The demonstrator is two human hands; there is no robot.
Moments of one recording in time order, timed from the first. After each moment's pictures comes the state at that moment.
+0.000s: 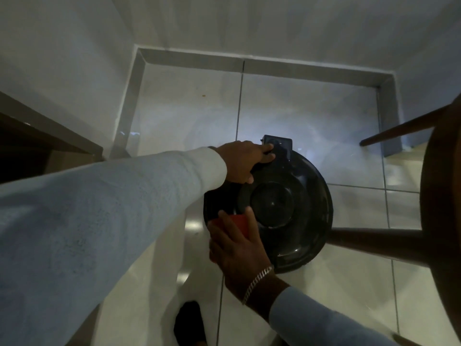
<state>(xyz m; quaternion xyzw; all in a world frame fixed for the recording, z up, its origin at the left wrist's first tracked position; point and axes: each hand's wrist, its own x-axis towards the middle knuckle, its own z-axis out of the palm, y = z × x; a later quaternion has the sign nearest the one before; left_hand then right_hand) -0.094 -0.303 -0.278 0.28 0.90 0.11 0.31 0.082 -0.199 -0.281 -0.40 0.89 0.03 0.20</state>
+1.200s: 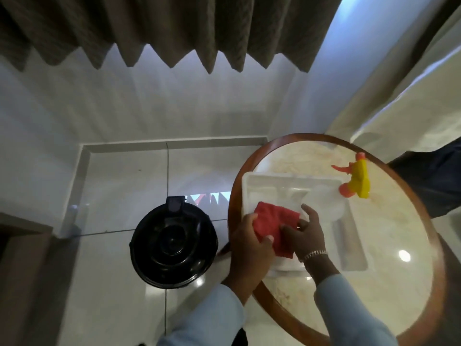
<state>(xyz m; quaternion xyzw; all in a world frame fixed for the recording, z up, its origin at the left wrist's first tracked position) 0.053 -0.004 -0.019 -0.15 0.79 0.57 0.17 0.035 0.132 -0.059 0.32 0.79 -0.52 0.08</state>
